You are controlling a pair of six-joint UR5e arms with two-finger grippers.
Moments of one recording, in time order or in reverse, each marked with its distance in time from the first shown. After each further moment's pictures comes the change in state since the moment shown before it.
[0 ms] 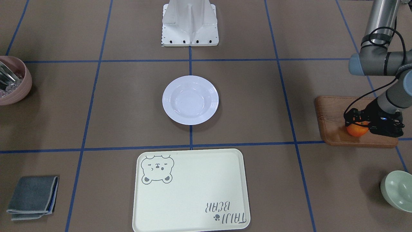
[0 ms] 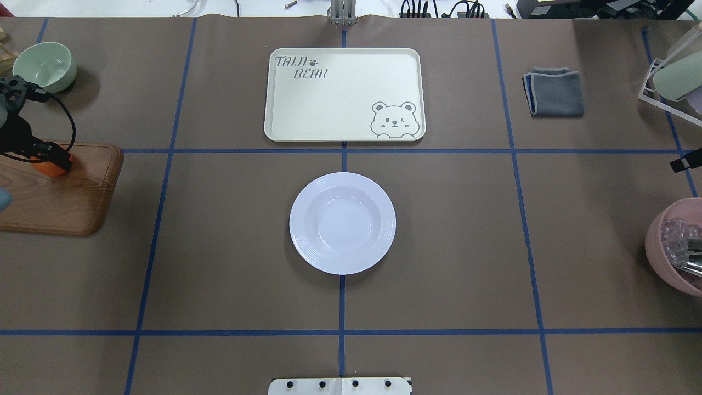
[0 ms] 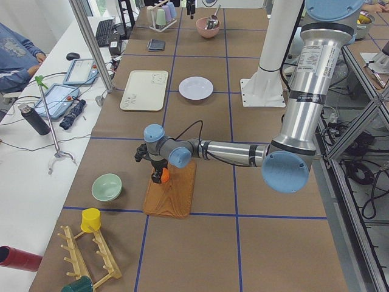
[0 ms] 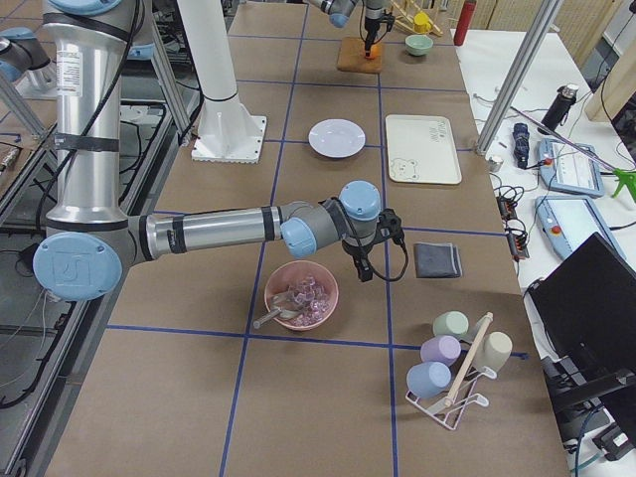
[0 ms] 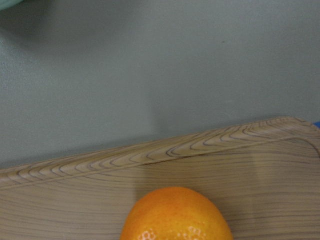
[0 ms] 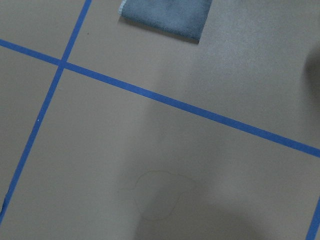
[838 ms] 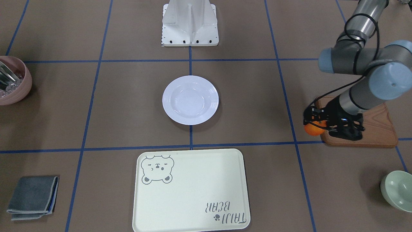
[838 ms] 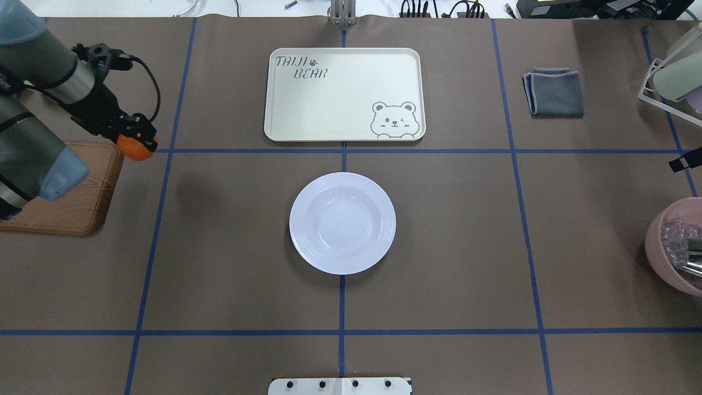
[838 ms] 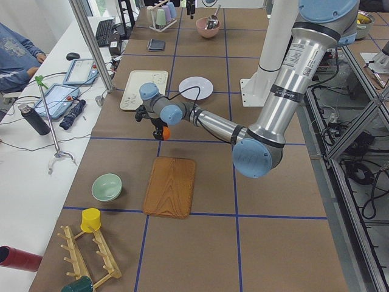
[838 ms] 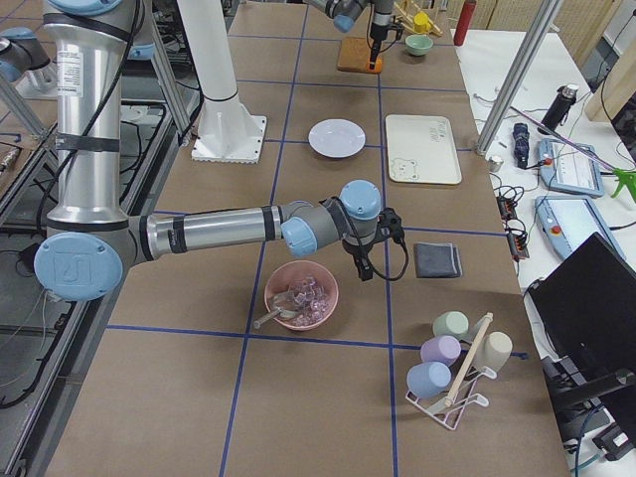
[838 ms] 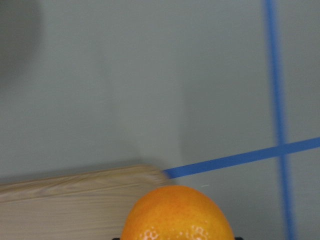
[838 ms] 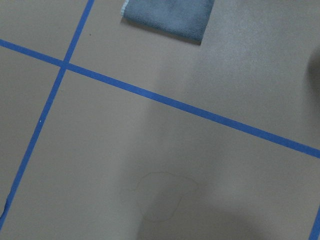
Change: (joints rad) left arm 0.141 -0.217 -0.192 0.240 -0.108 -0.287; right arm -0.002 0.004 0.001 0.000 0.002 0.002
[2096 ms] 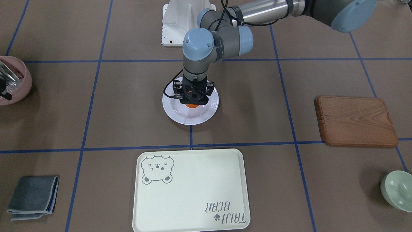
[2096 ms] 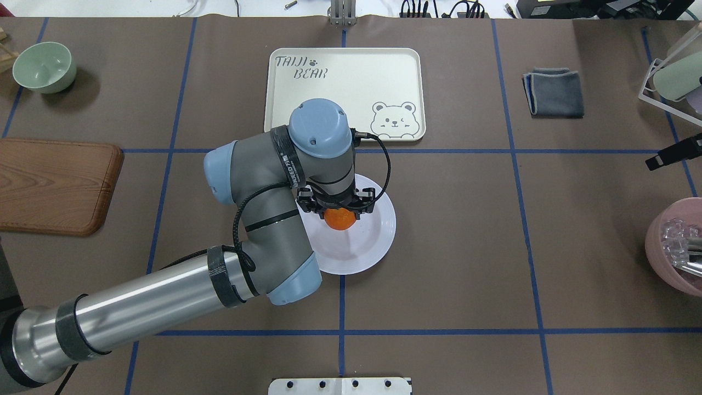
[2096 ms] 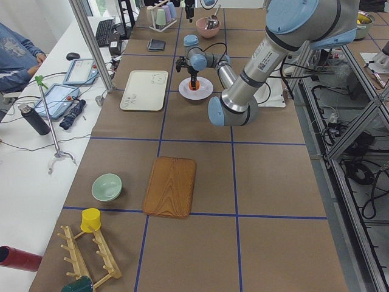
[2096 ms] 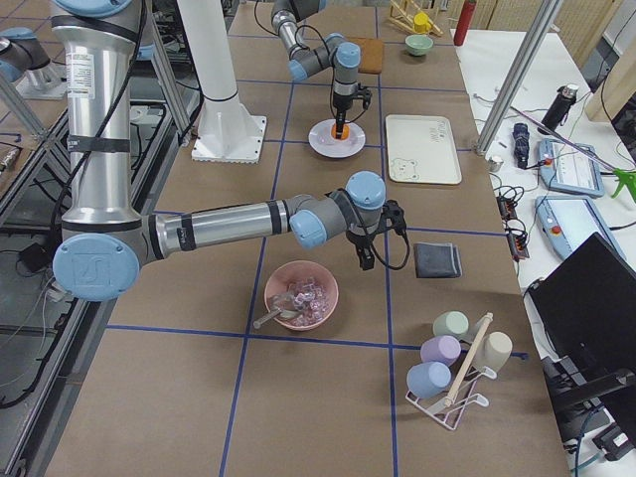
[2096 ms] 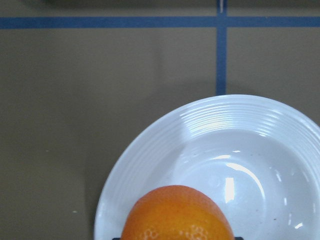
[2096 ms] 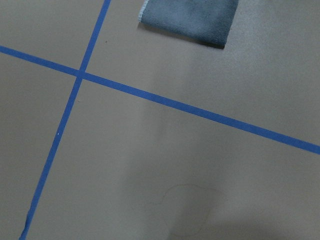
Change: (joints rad) left arm 0.454 -0.497 0.183 0.122 0.332 -0.510; right arm -0.055 0.038 0.001 0.001 -0.001 0.095
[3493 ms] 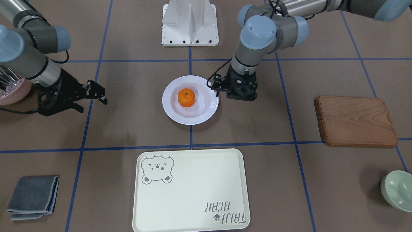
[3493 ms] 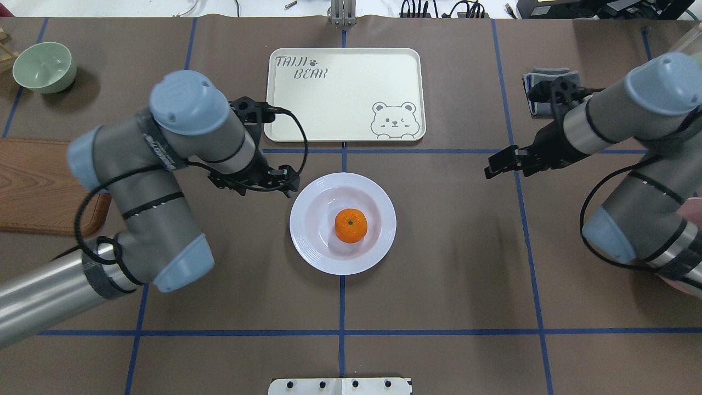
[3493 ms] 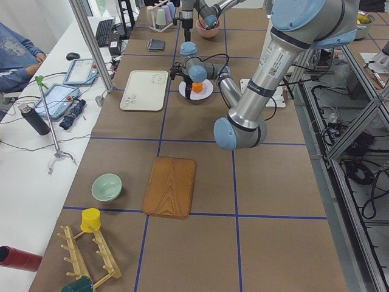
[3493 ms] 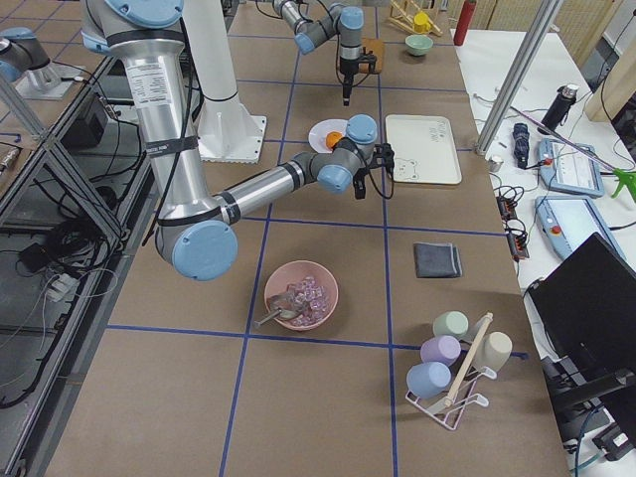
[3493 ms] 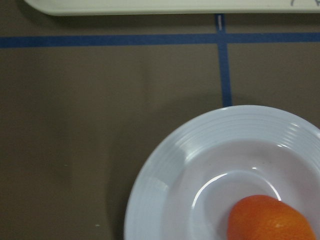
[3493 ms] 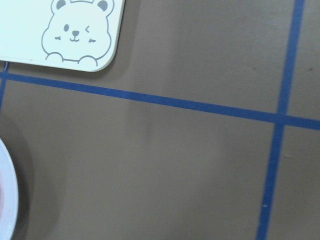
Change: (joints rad) left arm -0.183 0.337 -0.345 -0.013 -0.101 0.170; right arm -0.447 0.267 -0.020 0.257 -0.209 0.777
